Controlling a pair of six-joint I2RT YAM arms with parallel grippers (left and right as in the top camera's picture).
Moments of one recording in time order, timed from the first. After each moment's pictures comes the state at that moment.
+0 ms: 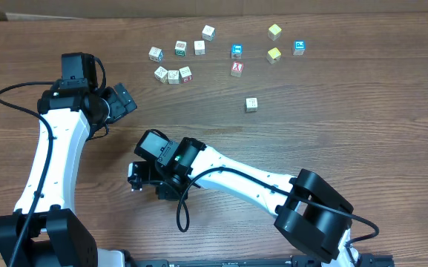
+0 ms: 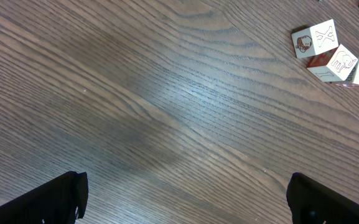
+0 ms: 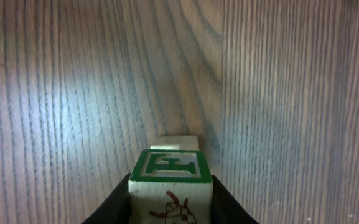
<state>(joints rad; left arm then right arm) 0.08 1.60 1.30 -0.87 0.00 -0.51 1.04 2.04 1.58 -0.82 -0.20 -0.51</state>
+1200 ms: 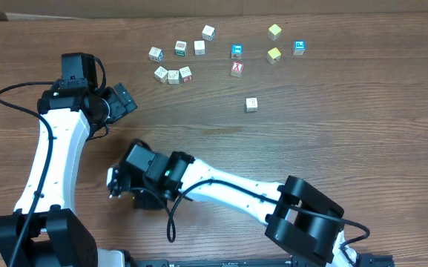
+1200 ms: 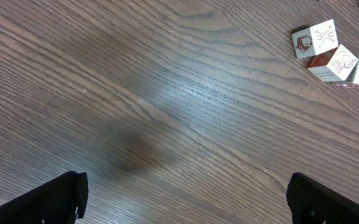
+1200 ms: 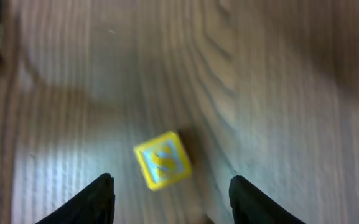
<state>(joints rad) 0.08 1.60 1.30 -0.87 0.00 -0.51 1.12 2.07 1.58 -0.61 -0.23 -0.38</state>
